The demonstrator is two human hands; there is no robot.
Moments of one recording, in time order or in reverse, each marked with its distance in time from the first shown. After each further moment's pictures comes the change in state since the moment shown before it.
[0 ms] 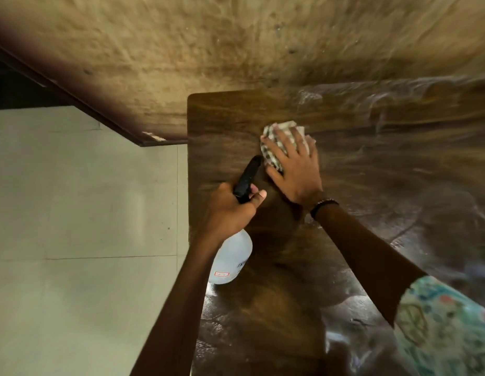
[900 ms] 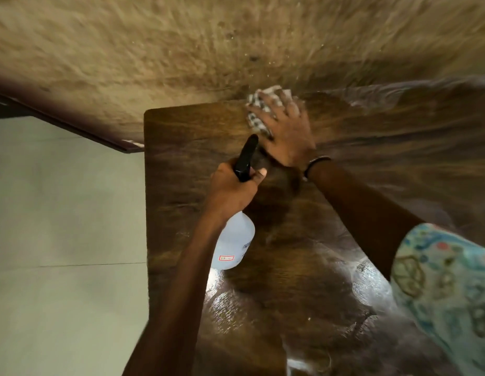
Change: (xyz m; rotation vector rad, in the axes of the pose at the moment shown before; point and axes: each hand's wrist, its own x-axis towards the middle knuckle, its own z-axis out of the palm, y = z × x) left_hand 0.053 0.080 0.068 0.017 0.050 -0.042; right_hand 0.082 0.094 -0.028 -0.002 -0.072 -0.070
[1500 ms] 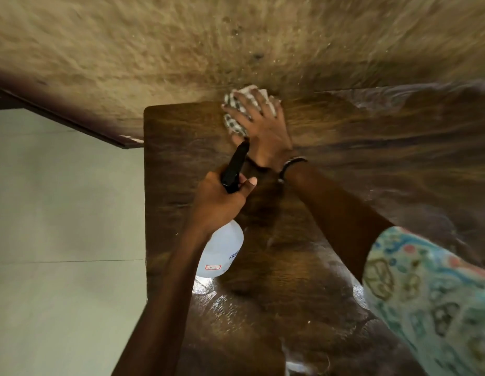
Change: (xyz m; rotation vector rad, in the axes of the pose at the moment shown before) left_hand -0.004 -0.013 -0.015 -0.002 0.026 0.011; right_hand 0.022 -0.042 0.005 0.023 0.029 -0.052
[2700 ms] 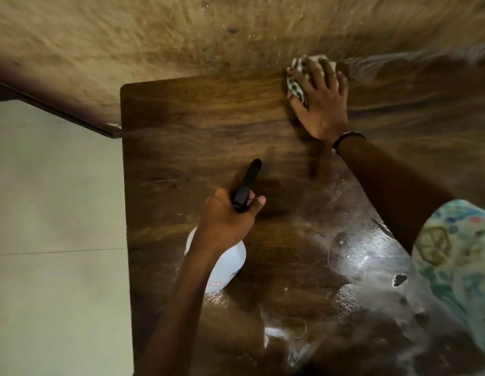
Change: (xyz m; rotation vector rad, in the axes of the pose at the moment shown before) left_hand -0.061 -0.027 0.056 0.051 -0.082 0.025; right_hand -0.073 0.120 -0.024 -0.001 0.017 0.298
